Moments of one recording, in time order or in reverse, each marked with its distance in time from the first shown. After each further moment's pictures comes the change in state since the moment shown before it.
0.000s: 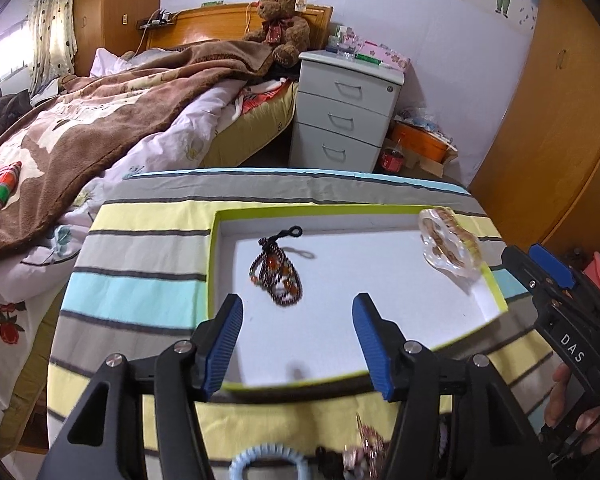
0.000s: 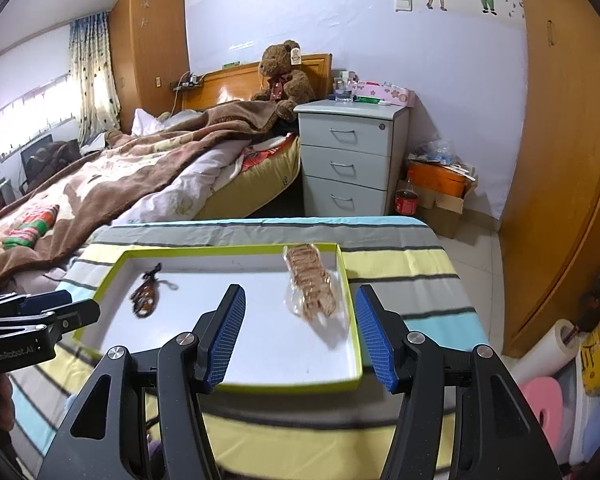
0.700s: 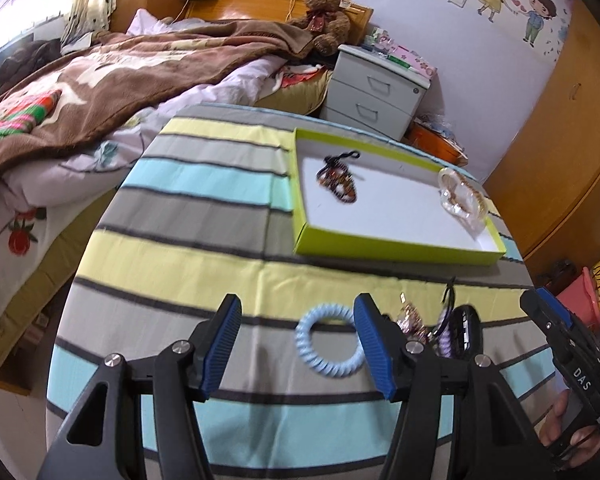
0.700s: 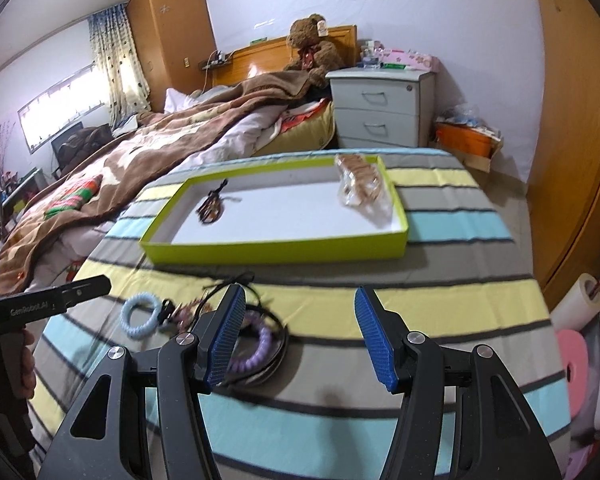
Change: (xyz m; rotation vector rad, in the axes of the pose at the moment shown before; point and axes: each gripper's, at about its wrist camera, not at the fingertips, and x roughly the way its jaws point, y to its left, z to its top) left arm -0.044 0.057 -0.088 -0.153 0.035 -0.014; right arm -0.043 0.020 -0.073 0.017 0.104 0.139
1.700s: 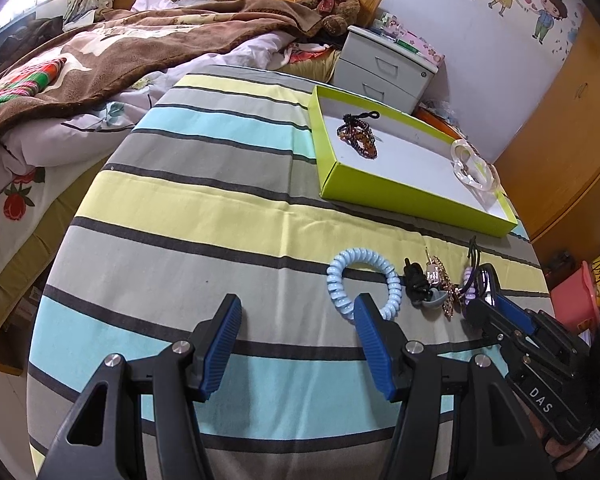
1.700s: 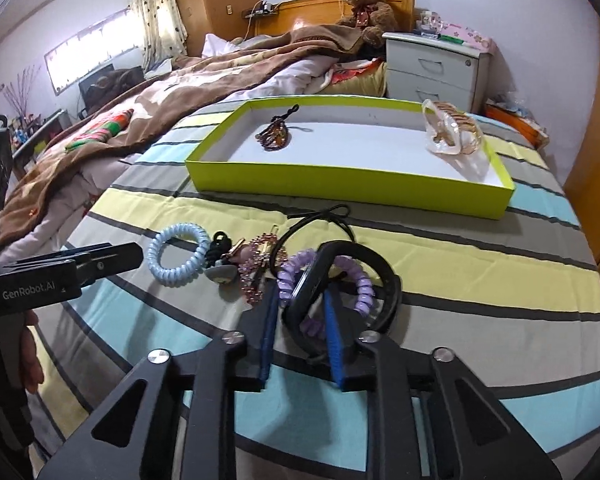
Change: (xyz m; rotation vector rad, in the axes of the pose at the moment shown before) left arm 0.010 0.021 -0.030 -0.028 0.062 -0.018; right arm 0.040 0.055 -0.030 -0.132 0.155 0.073
